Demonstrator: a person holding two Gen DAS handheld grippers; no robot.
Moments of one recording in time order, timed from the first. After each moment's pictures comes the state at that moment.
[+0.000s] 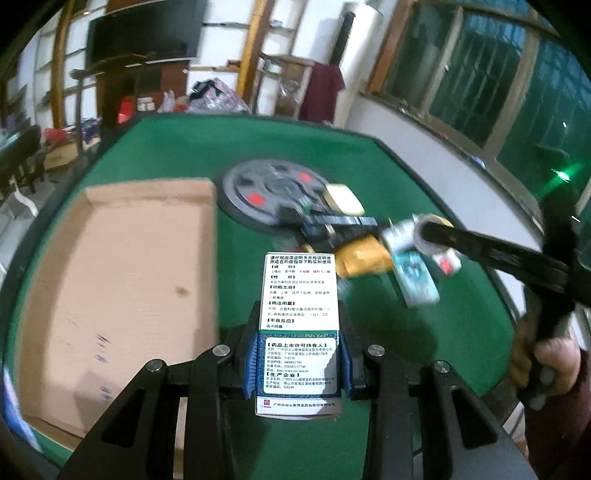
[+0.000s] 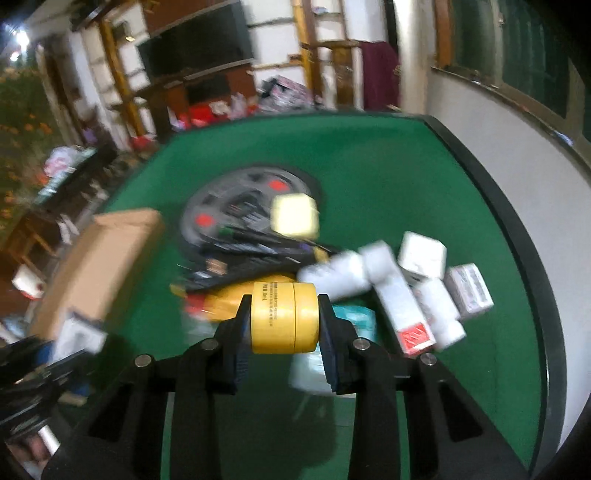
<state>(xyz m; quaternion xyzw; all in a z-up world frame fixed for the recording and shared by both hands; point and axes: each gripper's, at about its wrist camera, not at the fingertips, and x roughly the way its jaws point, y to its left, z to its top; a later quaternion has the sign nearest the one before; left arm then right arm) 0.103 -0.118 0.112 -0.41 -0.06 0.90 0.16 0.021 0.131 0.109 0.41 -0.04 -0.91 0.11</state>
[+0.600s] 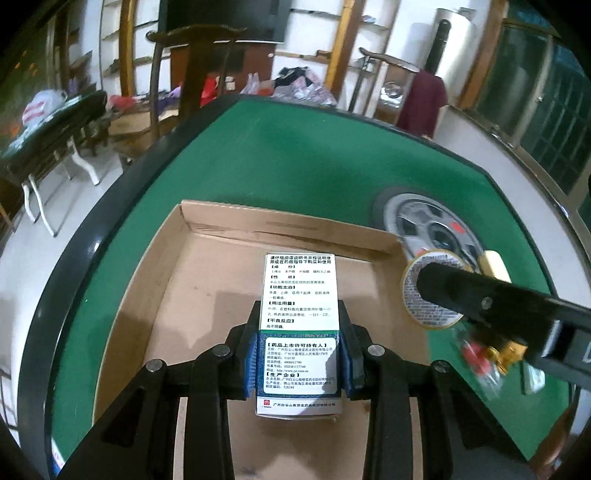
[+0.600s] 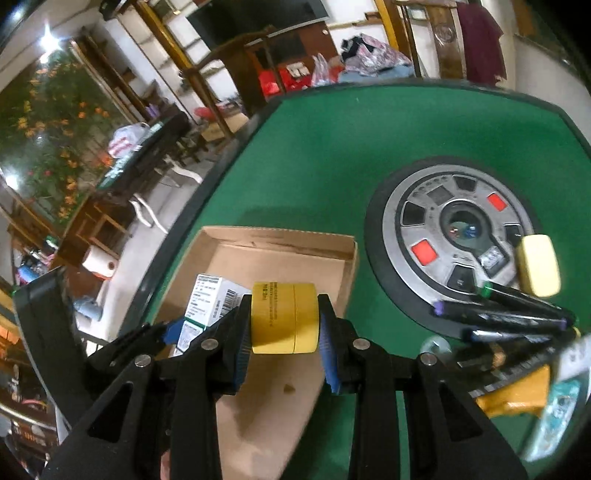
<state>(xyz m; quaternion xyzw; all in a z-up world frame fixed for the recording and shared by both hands) -0.026 -0.224 0.057 -0.44 -0.09 0.89 0.02 -0.085 -0.068 0.091 0.48 -0.09 -0.84 0.24</state>
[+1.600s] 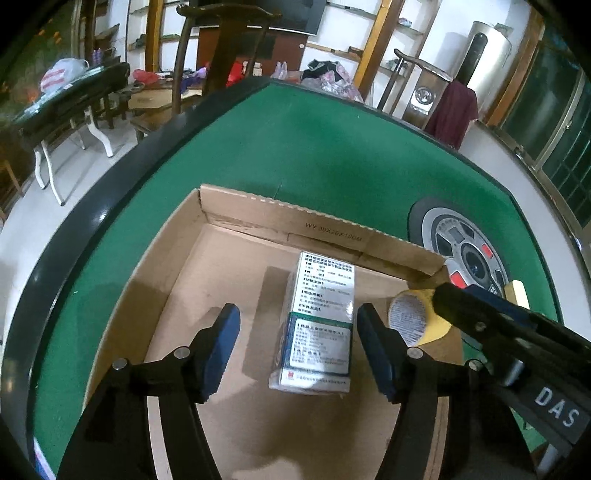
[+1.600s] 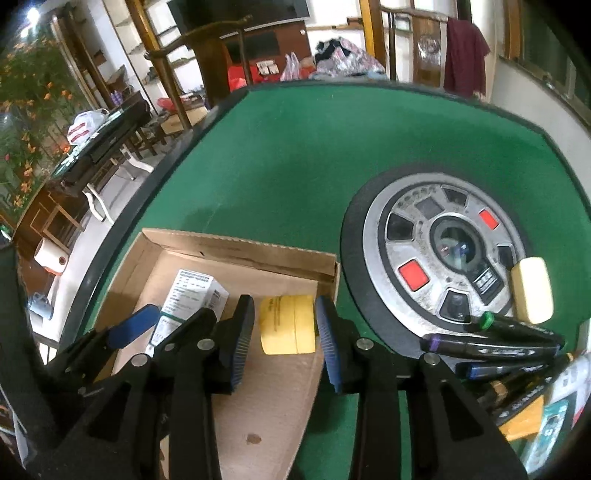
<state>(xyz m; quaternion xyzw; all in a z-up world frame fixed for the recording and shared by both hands) -0.037 -0.240 0.046 -0.45 -0.13 0.88 -0.02 -0.102 -0.080 0.073 0.47 -0.02 -0.87 0.16</state>
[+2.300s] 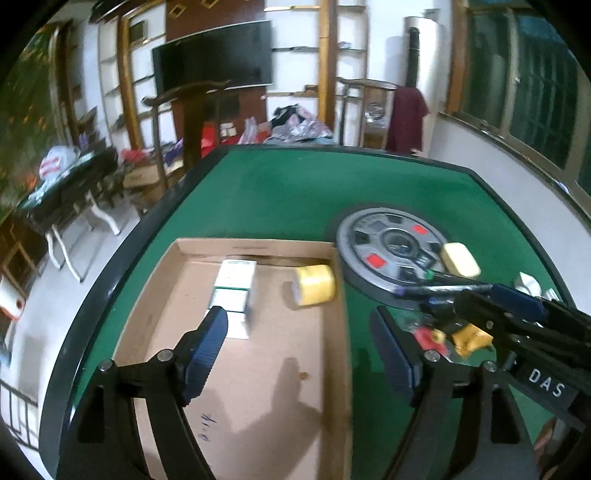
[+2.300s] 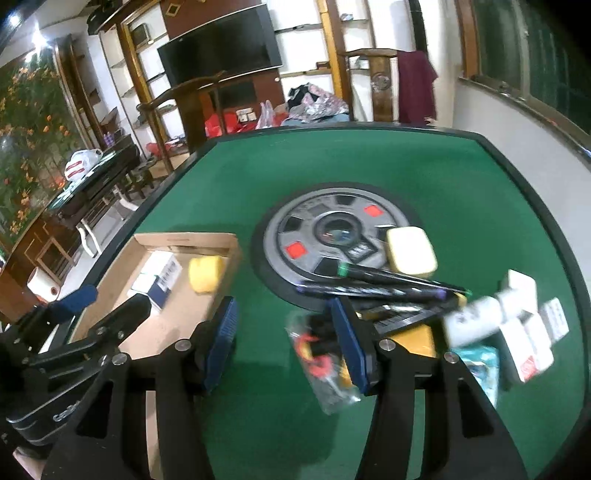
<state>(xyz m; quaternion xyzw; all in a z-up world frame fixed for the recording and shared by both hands) 0.045 -0.135 0.105 -0.37 0.00 0.93 0.00 -0.013 0.030 0.104 0.39 -0.05 -0.91 0.12</state>
